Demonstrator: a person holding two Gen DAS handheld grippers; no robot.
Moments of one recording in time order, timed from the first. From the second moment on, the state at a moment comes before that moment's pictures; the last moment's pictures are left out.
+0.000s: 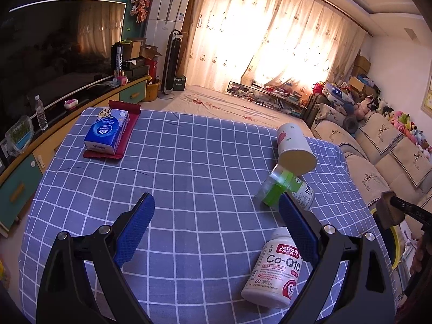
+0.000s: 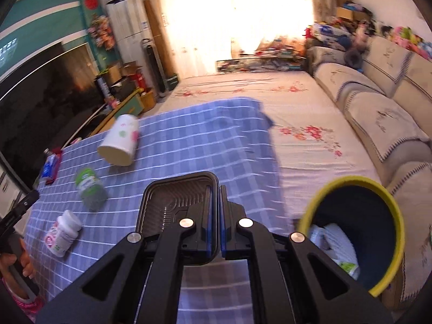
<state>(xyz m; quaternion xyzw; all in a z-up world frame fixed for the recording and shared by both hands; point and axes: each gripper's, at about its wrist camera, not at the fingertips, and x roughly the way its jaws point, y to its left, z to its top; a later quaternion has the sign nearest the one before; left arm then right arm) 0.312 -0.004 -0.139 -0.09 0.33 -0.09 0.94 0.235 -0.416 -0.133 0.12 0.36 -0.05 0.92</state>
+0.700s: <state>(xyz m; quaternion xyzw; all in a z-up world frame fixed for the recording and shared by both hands) 0.306 -0.021 -0.137 -0.07 0.33 -0.12 0.94 0.191 -0.544 -0.192 0.18 0.37 -0.24 0.88</state>
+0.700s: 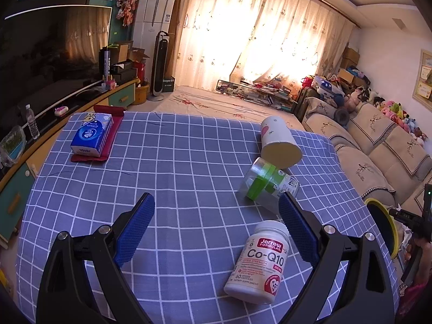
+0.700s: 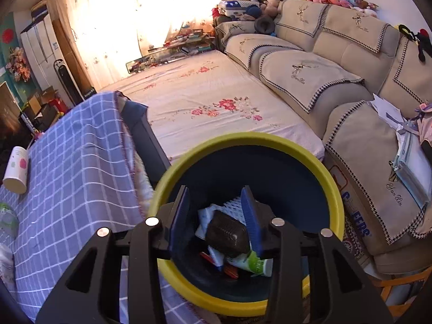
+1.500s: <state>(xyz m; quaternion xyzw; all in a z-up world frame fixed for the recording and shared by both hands) 0.306 -0.083 -0.176 0.06 0.41 -0.18 0.89 0.243 -0.441 -0.164 0.14 0.33 -0.11 0.93</state>
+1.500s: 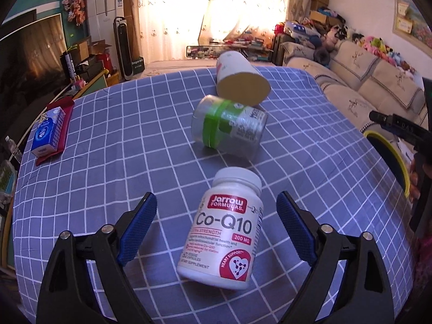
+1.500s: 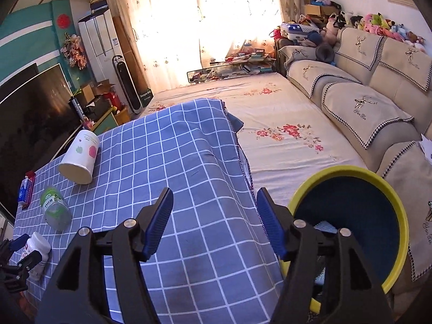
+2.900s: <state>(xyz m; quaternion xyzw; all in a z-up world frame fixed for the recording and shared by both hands) 0.254 -0.384 -0.122 0.17 0.38 -0.42 0.80 0.086 -0.606 -0.125 0.20 0.19 -0.30 0.91</state>
